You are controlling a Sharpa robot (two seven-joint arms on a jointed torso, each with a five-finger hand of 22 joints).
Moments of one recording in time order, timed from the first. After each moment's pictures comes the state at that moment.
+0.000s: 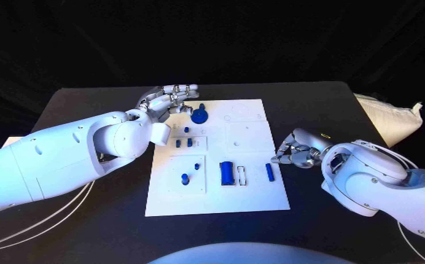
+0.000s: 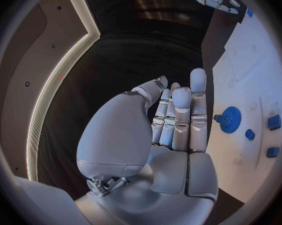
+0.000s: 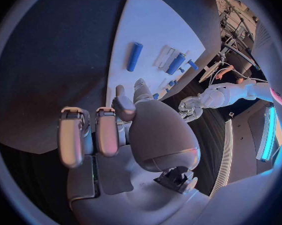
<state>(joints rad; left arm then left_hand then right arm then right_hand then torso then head) 1.16 -0.81 -0.04 1.52 0.13 -0.24 0.32 1.41 -0.13 0.44 -0.03 0.13 0.97 0.20 0.13 0.07 1.05 0.12 0.28 0.12 1.26 0.03 1.11 0.67 0.16 1.21 0.12 0.58 0.99 0.80 -1.13 0.22 1.93 -1.52 -0.25 -0.60 1.37 0.04 -0.18 0.21 0.20 1.09 0.08 0.17 0.33 1.40 0.00 0.98 1.15 1.46 -0.07 1.40 1.31 0.05 1.44 0.04 1.46 1.31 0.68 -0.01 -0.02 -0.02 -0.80</state>
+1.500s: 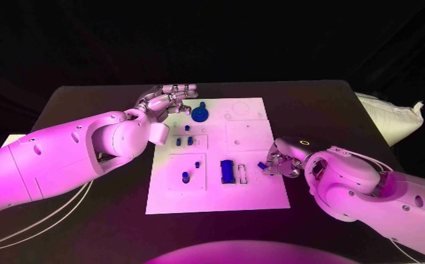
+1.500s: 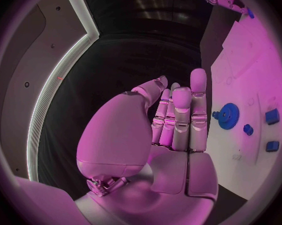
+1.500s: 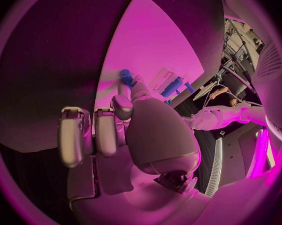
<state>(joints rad) 1.16 -0.81 -0.04 1.51 0.12 -0.24 0.31 1.41 -0.13 0.44 -0.03 0.13 0.97 0.20 0.13 0.07 1.05 0.12 0.28 0.12 1.26 0.03 1.11 0.67 0.16 1.20 0.12 0.58 0.99 0.75 -1.04 0.22 1.91 -1.72 -0.14 -0.60 1.48 0.01 -0.10 0.19 0.09 1.12 0.07 0.15 0.36 1.39 -0.01 0.94 1.15 1.46 -0.07 1.39 1.31 0.05 1.44 0.04 1.46 1.31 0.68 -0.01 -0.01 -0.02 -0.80</state>
